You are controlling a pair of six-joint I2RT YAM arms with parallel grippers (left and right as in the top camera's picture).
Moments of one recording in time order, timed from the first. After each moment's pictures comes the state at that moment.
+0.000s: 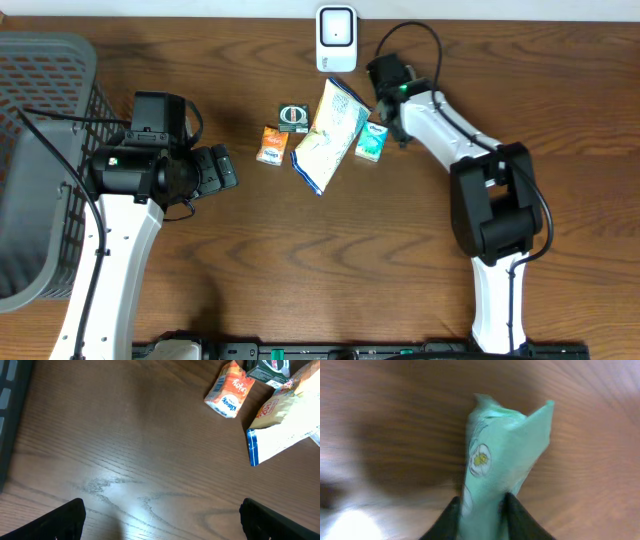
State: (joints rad) left arm -0.07 1.32 1.26 -1.16 0.02 -0.39; right arm 0.37 2.24 1.69 -0.75 0.57 -0.04
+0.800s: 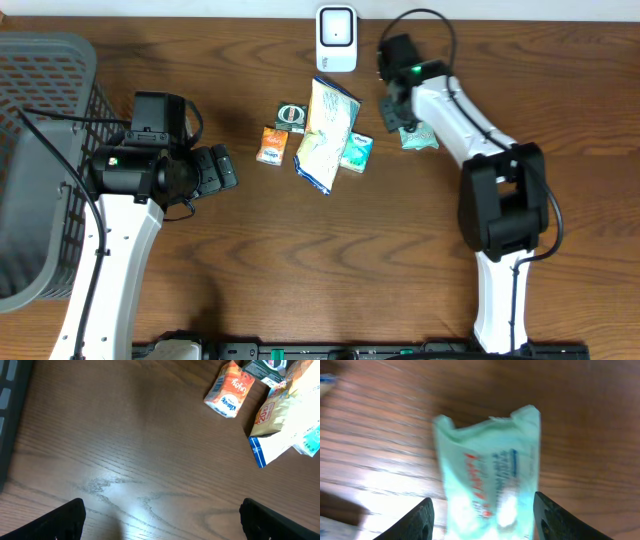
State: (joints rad) left arm -0.07 1.32 1.26 -1.16 0.02 -0.39; right arm 0.29 2.25 1.82 -0.87 0.21 -0.01
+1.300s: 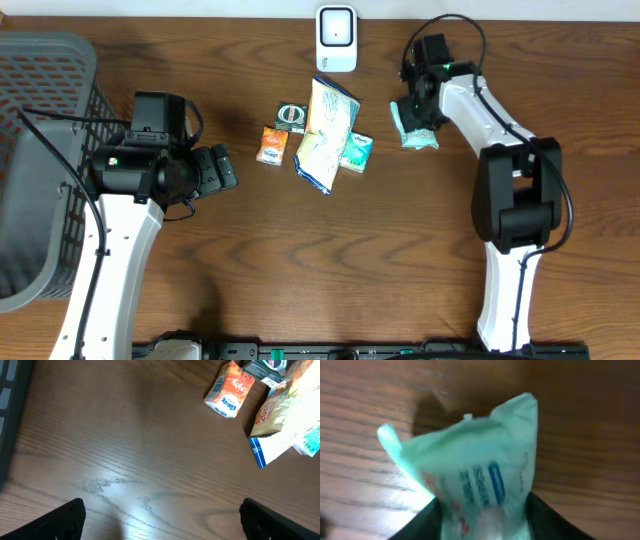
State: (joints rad) left arm -0.07 1.32 1.26 -1.16 0.02 -0.39; right arm 0.20 2.29 1.78 -0.81 0.05 -0.04
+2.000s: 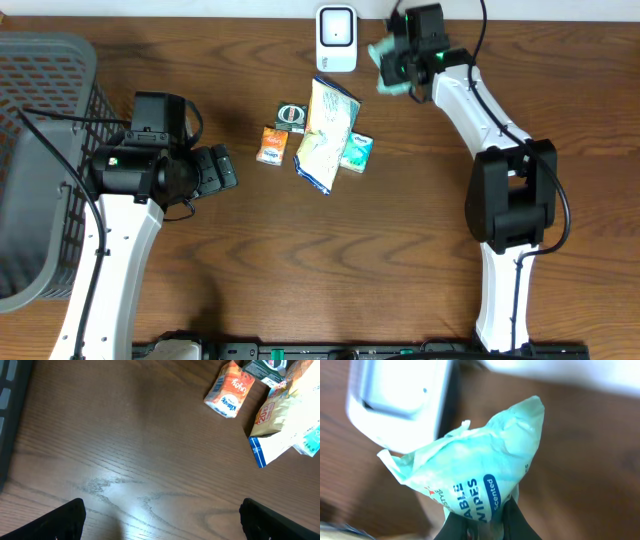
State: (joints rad) left arm -0.07 1.32 1.26 -1.16 0.02 -0.39; right arm 0.23 2.29 1.92 -0.45 -0.08 0.00
